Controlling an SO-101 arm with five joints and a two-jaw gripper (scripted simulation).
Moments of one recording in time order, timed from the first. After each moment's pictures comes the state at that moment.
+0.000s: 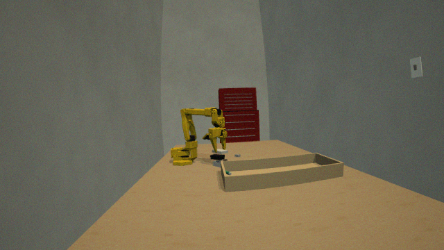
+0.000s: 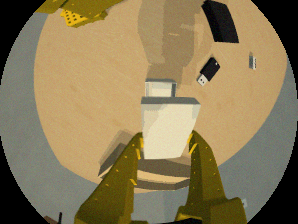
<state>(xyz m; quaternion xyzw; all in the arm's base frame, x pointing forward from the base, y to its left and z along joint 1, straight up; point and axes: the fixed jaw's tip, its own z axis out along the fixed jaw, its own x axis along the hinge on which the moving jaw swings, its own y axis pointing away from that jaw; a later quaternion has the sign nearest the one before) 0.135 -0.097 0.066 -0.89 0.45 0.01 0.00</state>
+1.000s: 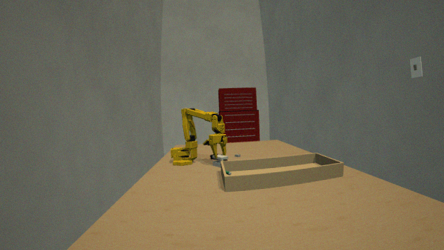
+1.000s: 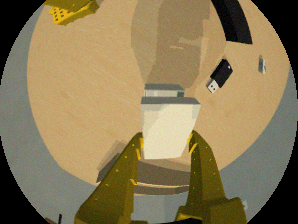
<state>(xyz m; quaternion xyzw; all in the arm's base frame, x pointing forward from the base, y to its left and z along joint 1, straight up) 0.135 -0.097 0.041 -0.89 0.45 0.01 0.00</state>
